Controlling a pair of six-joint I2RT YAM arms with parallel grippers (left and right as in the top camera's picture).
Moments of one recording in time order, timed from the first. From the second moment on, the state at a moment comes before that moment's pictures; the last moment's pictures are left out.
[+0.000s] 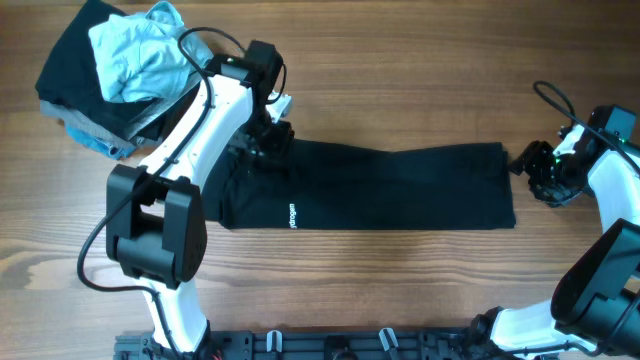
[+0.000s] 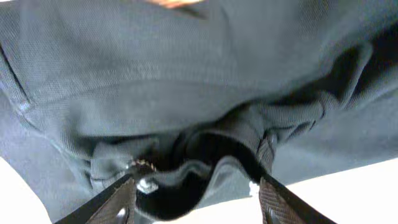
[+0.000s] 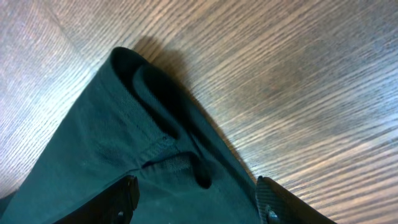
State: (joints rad) left arm -0.32 2.00 1.63 -1.23 0.11 -0.02; right arm -0.48 1.67 1.07 -0.78 -0.25 0.24
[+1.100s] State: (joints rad) left arm -0.42 1.92 1.30 -1.08 0.35 -0.10; right arm -0.48 1.67 1.07 -0.76 -0.25 0.24
